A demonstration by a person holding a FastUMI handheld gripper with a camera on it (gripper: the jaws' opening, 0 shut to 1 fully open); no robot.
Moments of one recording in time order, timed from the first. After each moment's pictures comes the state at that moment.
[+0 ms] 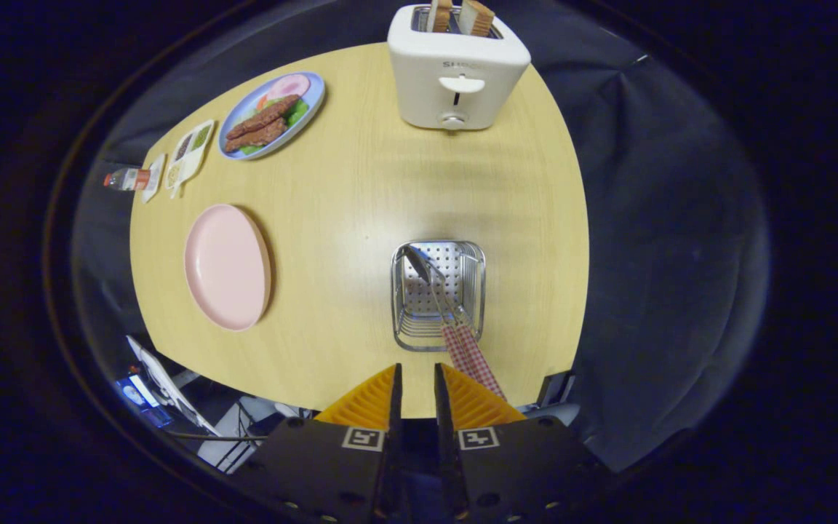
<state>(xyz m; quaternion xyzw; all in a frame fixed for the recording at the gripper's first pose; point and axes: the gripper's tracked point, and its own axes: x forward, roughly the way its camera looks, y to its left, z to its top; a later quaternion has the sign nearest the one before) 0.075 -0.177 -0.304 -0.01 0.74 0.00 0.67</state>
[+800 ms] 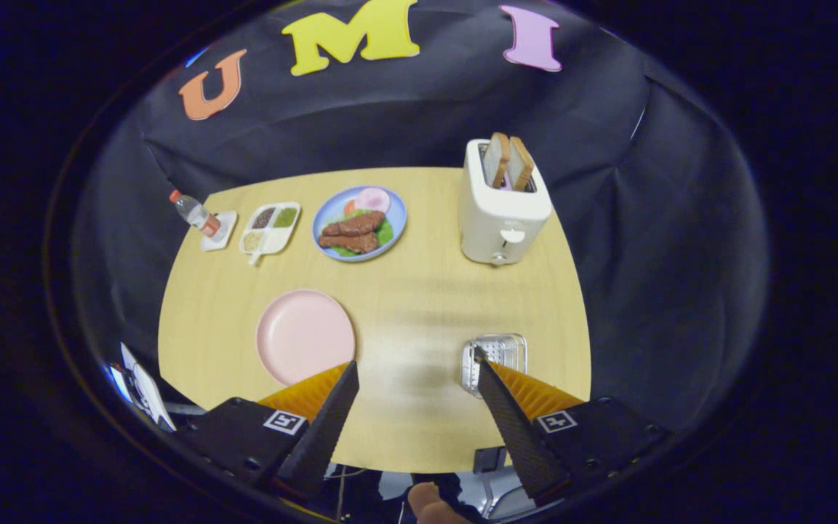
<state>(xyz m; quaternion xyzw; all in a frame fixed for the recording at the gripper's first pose) 0.098 -0.081 -0.208 -0.01 0.50 0.04 0.86</state>
